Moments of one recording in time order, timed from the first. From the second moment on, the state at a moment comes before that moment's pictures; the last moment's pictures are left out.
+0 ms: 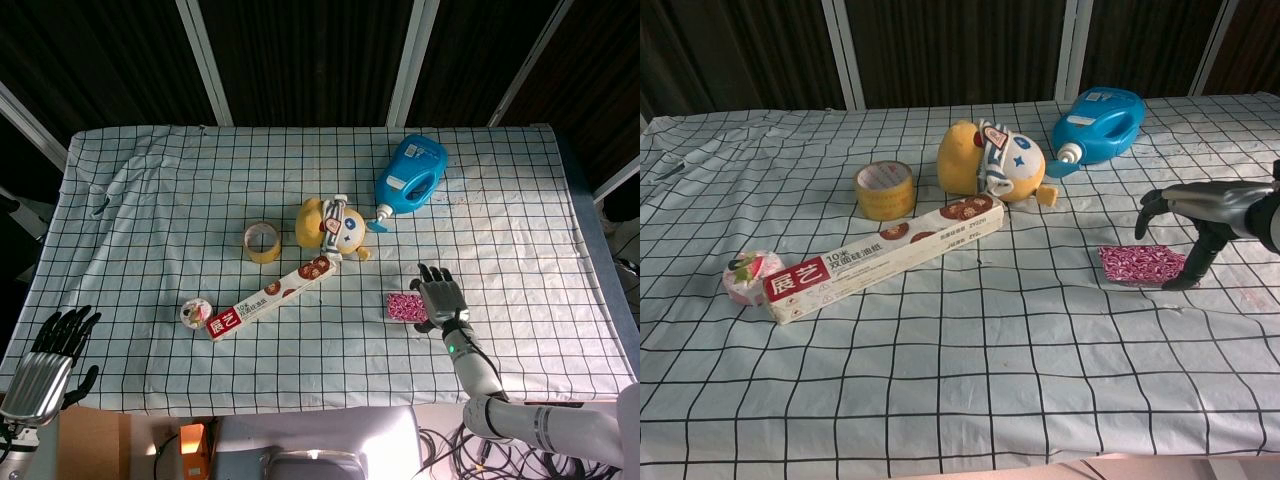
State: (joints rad) left arm -0.10 -1.13 0.04 -1.59 1.64 1.49 0.08; right arm 0.75 -1.47 0.09 -1.61 -0.55 1.00 -0.68
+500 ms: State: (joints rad) left arm -0.10 -1.12 0.04 -1.59 1.64 1.49 0.08; right arm 0.76 -1.49 0.08 -1.58 -0.55 0.99 -0.67
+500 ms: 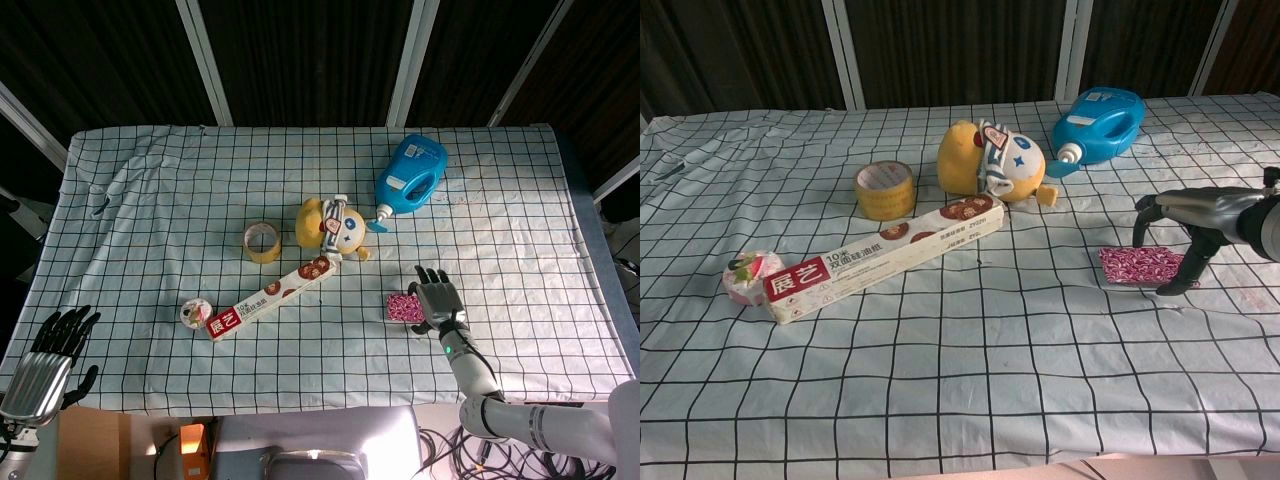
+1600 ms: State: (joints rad) left arm -0.09 -1.12 0.04 -1.59 1.64 1.51 0.07; right arm 0.71 -1.42 0.04 -1.79 -0.79 1.09 -0.61
